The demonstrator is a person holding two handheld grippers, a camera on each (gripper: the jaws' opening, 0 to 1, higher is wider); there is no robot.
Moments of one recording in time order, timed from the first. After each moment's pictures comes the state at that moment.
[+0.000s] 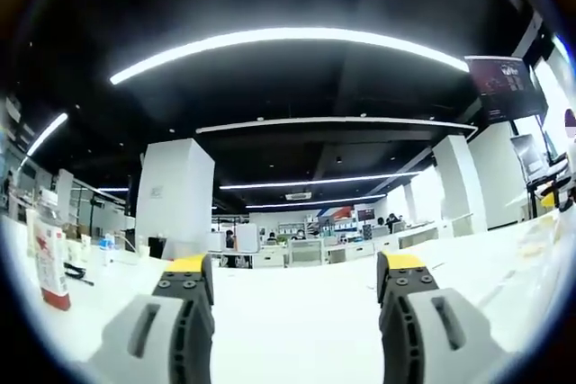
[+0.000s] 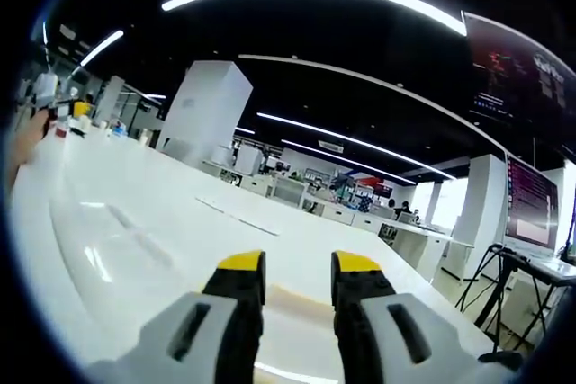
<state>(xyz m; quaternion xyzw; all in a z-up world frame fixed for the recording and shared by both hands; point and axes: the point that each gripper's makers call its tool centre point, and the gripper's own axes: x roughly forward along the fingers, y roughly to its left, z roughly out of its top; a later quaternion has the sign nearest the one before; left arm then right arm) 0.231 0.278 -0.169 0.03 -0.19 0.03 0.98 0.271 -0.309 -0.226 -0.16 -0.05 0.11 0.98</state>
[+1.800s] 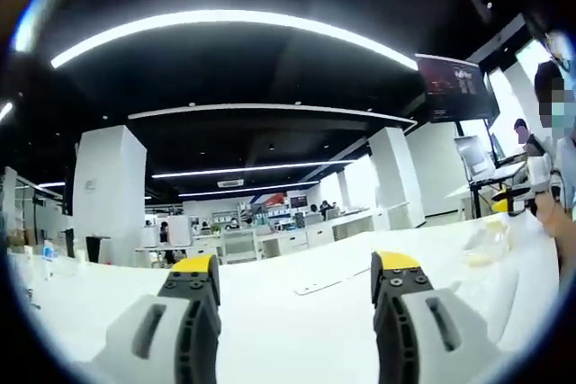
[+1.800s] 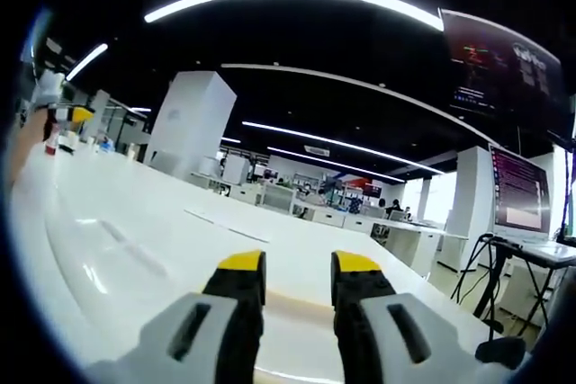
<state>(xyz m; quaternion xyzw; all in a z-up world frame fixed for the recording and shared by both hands) 0.258 0.154 -0.123 0.04 -0.15 -0.19 0.97 0.263 -0.325 -0.216 -0.13 -0.06 0.08 0.99</state>
